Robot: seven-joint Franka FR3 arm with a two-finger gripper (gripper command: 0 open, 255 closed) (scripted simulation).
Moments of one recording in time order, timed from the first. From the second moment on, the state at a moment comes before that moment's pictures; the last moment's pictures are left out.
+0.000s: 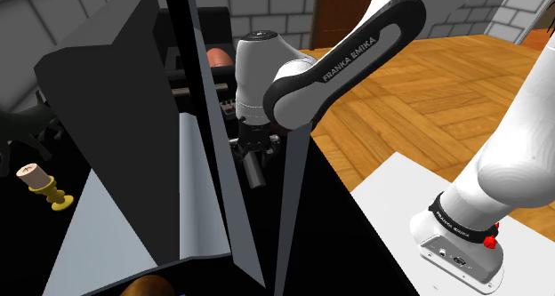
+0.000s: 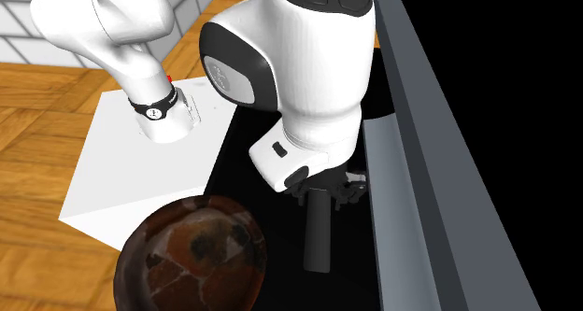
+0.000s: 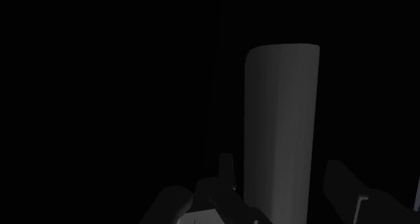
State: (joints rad) arm 0.02 0.15 0.61 -2.25 -0.07 2.45 1.14
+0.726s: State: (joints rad) arm 0.02 0.14 0.62 -2.25 -0.05 2.43 1.13
